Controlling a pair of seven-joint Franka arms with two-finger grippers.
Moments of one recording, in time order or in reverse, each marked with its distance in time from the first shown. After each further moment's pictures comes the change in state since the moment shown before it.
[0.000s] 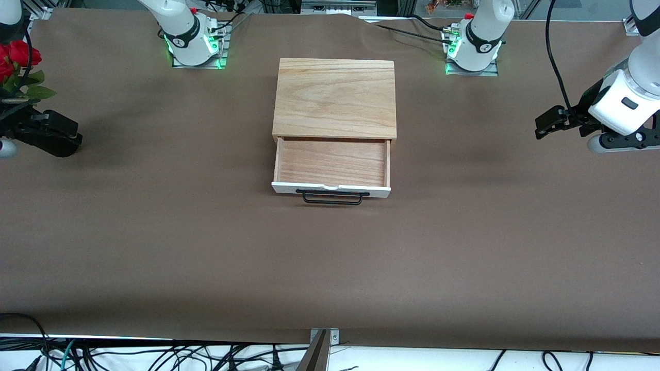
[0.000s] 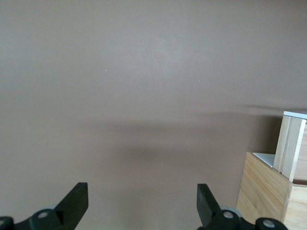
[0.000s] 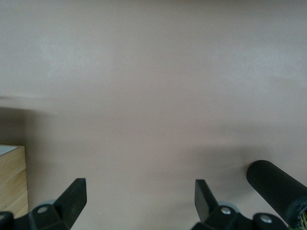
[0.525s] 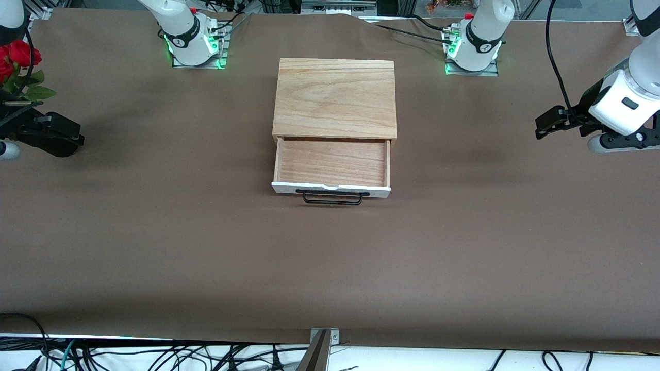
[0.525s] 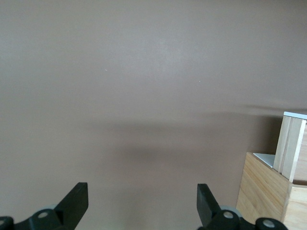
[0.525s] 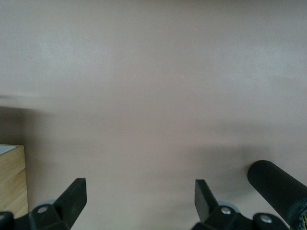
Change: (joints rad) left arm 0.000 0.000 0.000 0.000 0.000 0.000 -0.002; right arm 0.000 0.011 0.002 0.000 0.000 0.002 0.000
